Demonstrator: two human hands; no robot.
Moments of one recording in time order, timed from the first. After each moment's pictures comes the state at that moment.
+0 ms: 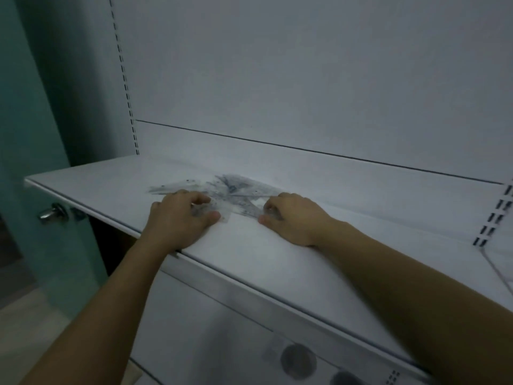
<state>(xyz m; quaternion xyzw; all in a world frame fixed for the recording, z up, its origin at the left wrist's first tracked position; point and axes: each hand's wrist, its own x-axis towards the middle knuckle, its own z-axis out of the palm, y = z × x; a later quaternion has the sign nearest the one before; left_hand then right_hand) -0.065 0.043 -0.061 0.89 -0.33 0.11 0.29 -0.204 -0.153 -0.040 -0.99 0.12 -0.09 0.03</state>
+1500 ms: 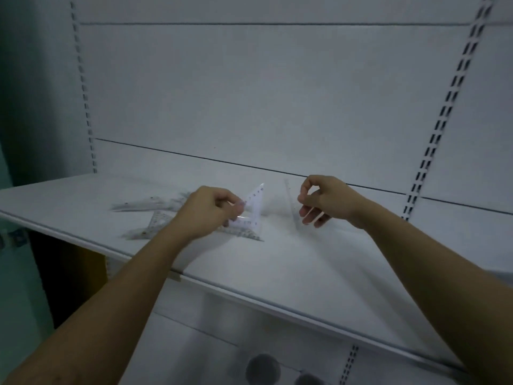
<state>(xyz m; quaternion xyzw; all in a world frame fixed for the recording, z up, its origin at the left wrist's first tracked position) -0.132 -0.009 -0.014 0.71 -0.48 -0.06 0.51 -0.316 -0.190 0.038 -0.86 0.27 -0.19 0.38</state>
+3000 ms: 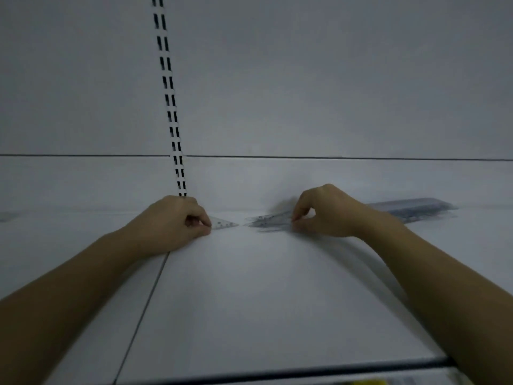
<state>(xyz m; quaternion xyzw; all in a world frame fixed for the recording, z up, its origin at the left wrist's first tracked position) -0.385 -0.266 -0.041 0.64 -0.74 0.03 0.20 -0.679 -0.372 -0.009 -0.92 0.38 -0.08 0.02</state>
